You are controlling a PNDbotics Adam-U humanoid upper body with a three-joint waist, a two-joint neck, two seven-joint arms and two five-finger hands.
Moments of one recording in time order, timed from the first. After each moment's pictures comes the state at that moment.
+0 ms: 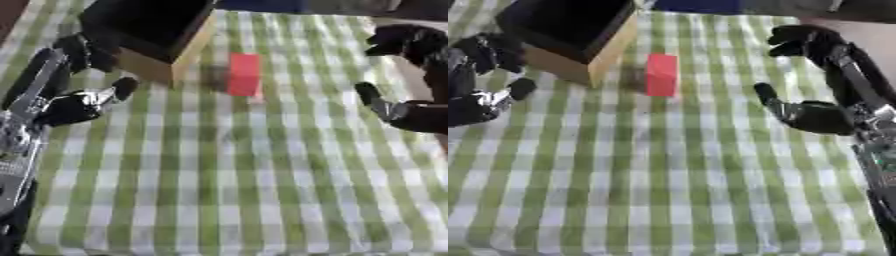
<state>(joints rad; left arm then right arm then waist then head) -0.38 0.32 0.00 -1.81 -0.21 -0.01 -0.27 -0.31 -0.44 0.04 -1.89 0.16 -0.19 0.19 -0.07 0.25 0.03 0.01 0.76</state>
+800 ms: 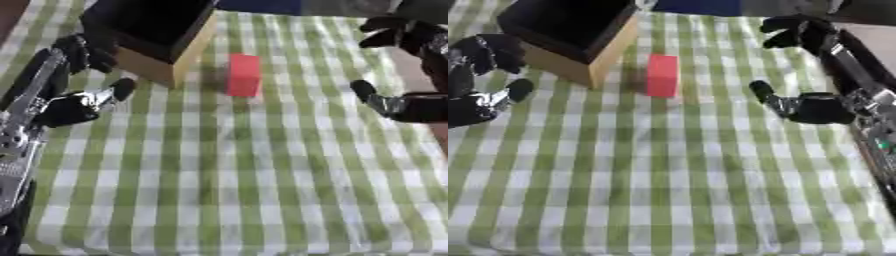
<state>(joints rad) -0.38 0.32 0.00 -1.81 -0.21 -0.02 -0.27 -0.43 -0.61 0.12 -1.83 0.14 -0.20 0.25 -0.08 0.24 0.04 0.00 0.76</state>
